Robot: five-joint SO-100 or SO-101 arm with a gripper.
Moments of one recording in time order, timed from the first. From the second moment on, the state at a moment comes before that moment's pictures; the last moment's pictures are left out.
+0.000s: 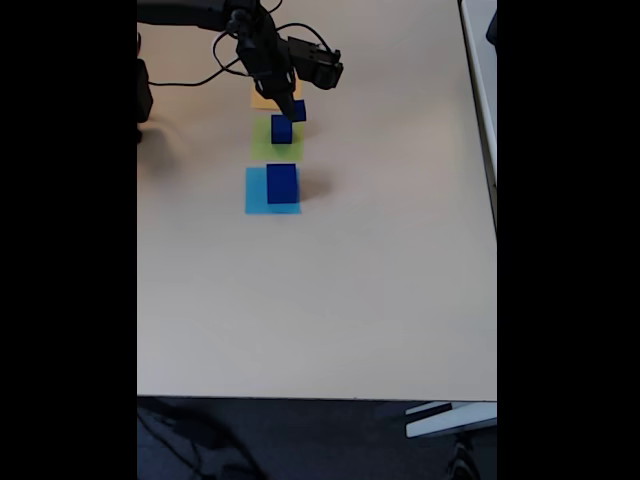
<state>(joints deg) 12.1 95.1 94.7 66.5 72.5</state>
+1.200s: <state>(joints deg) 25.0 91.3 101.2 57.9 61.6</state>
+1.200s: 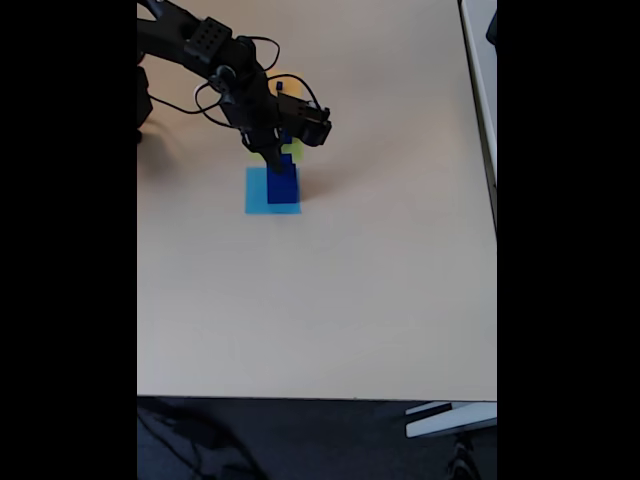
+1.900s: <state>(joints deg) 25.8 91.3 102.0 56.3 61.6</state>
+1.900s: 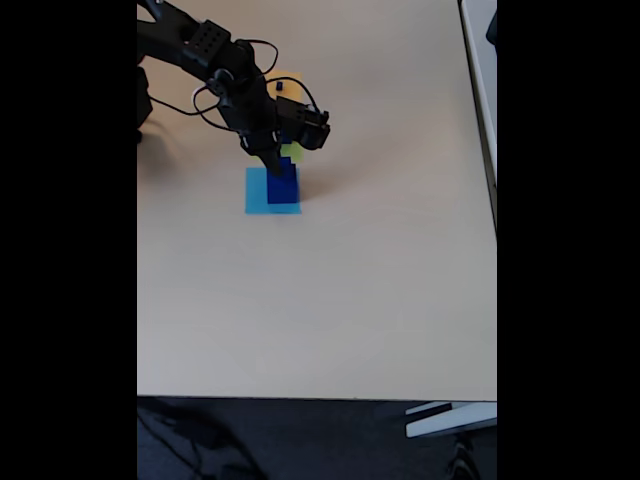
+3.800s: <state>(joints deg) 5.3 91.9 91.5 62.8 84.3</state>
